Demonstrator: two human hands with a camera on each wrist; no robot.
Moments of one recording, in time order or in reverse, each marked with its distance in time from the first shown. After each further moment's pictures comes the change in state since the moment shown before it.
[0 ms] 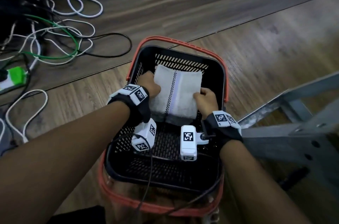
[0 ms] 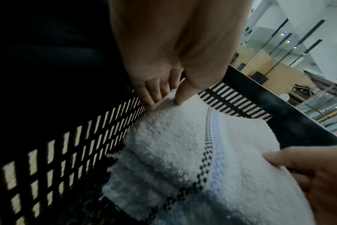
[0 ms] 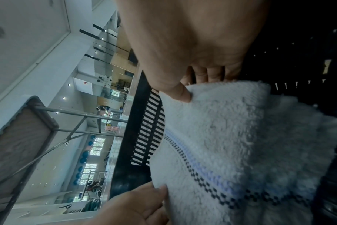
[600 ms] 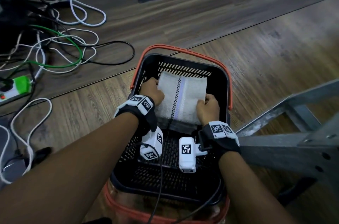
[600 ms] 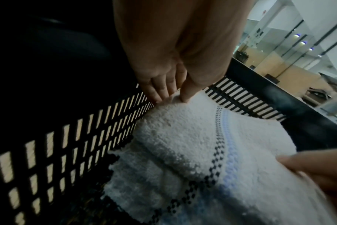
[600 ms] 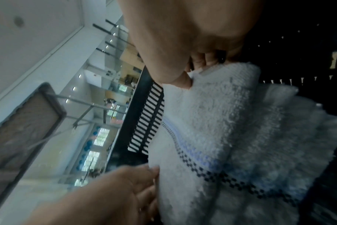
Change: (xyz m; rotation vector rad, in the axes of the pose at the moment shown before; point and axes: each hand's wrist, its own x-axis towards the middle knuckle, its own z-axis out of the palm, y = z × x) left_hand 0.007 -0.004 0.006 -0.105 0.043 0.004; right_hand -0.003 0.001 0.008 -0.081 0.158 -0.083
